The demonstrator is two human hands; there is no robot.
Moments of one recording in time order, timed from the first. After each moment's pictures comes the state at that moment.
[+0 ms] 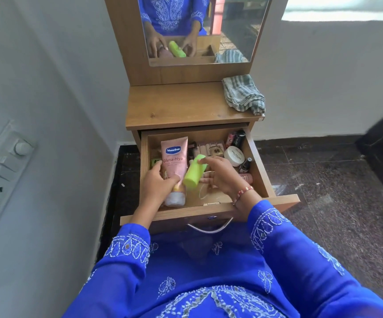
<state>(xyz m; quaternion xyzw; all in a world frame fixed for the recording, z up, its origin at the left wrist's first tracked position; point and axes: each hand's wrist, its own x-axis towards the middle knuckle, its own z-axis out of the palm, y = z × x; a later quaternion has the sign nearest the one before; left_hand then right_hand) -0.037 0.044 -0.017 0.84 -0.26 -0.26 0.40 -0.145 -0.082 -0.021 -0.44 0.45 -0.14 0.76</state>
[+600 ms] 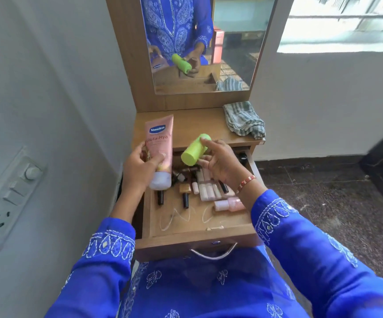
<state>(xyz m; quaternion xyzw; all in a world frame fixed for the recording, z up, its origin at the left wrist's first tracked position) 0.021 0.017 0.046 0.78 -0.23 -0.19 0.55 -0.105 -0.118 0.043 -0.37 0.33 -0.28 0.82</state>
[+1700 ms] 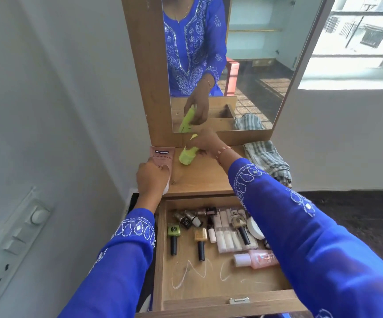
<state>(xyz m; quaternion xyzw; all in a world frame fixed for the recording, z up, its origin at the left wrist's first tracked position) 0.116 -0.067 0.035 0.89 -0.24 -0.08 0.38 0.045 -0.207 0.103 -0.76 0.43 -0.12 0.47</state>
